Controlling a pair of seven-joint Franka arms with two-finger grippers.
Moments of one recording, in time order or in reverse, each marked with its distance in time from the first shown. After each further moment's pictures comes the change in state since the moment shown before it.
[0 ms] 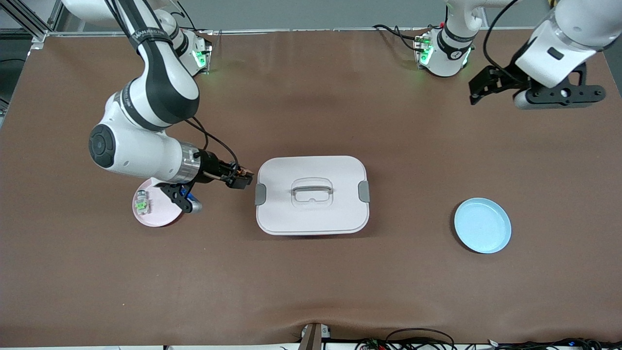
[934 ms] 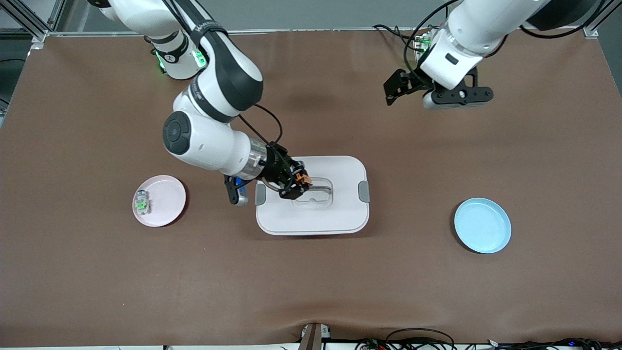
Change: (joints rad) left arm -0.001 -0.003 -0.224 -0.181 -0.175 0.345 -0.317; right arm 0.194 0.190 0.001 0.269 0.068 0.162 0.733
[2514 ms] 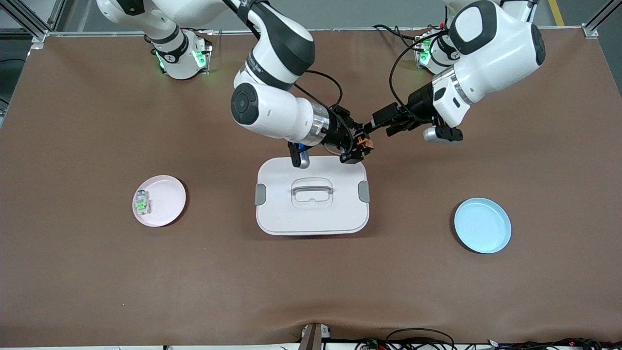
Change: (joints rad) left arm 0.081 -0.031 -0.026 -0.373 -0.646 0.467 0.462; right arm 0.126 0.071 0.046 0.134 0.163 0.030 0.232
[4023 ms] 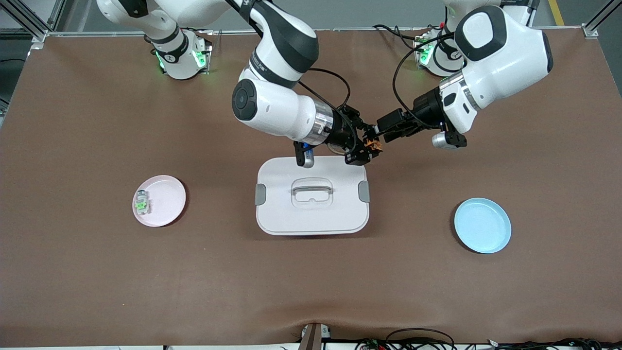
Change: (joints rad) left arm 0.019 0.025 0.003 0.031 -0.068 0.016 0.047; right arm 0.016 0.019 0.009 0.024 0.018 0.087 0.055
